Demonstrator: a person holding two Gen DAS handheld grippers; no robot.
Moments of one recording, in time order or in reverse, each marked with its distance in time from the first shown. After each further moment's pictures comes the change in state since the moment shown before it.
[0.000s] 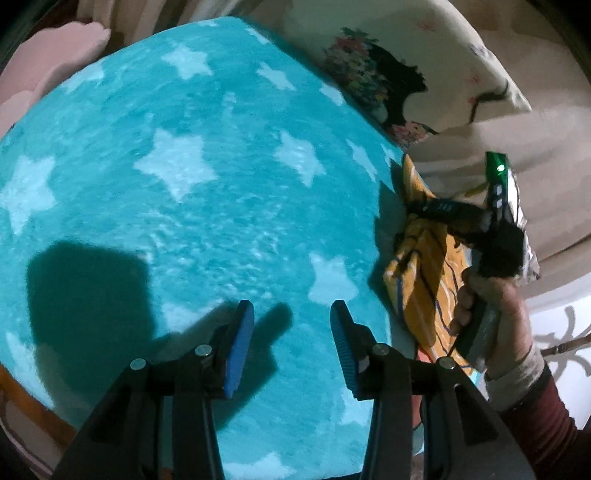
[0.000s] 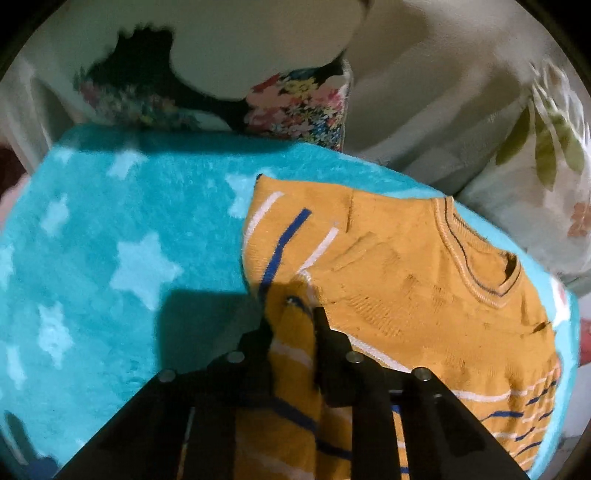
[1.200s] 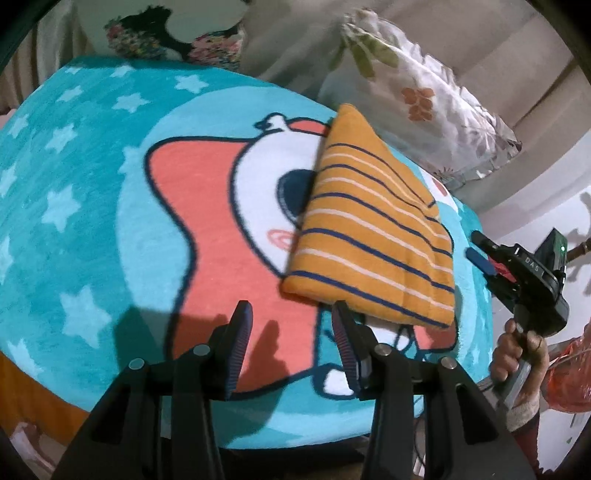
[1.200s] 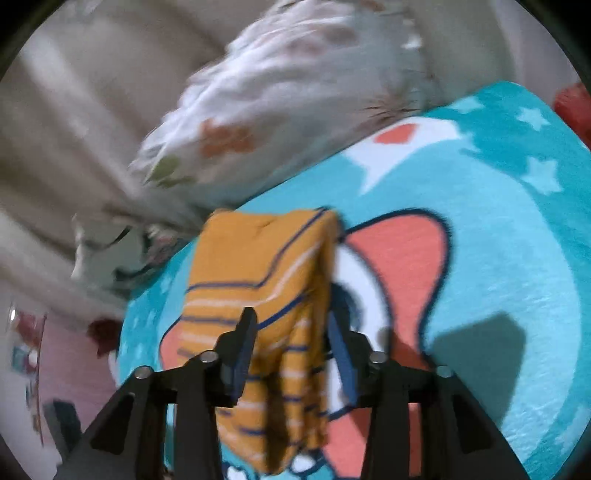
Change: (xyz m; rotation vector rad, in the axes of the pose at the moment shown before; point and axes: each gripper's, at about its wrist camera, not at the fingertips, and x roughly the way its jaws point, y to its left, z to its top) left arm 0.063 -0.261 -0.147 0.315 0.071 0.076; right arm -0.126 -0.419 -0.186 0.512 -0.188 0.492
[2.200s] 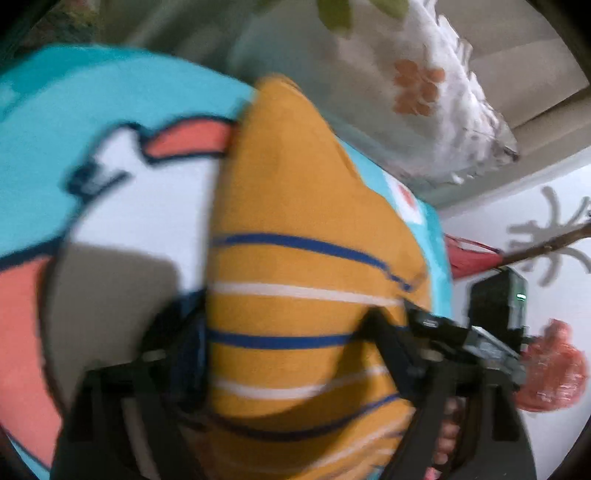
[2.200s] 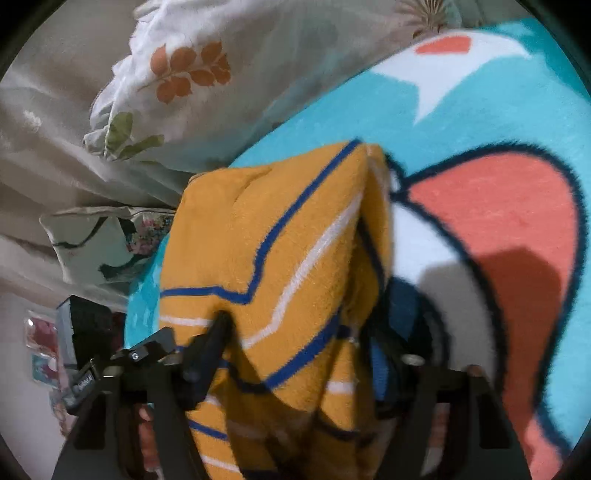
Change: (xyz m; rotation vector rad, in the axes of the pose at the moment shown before) left arm 0.168 -0.023 0.145 0.079 0.220 -0.369; right arm 0.114 -0.010 0.022 0.163 0.140 0.048
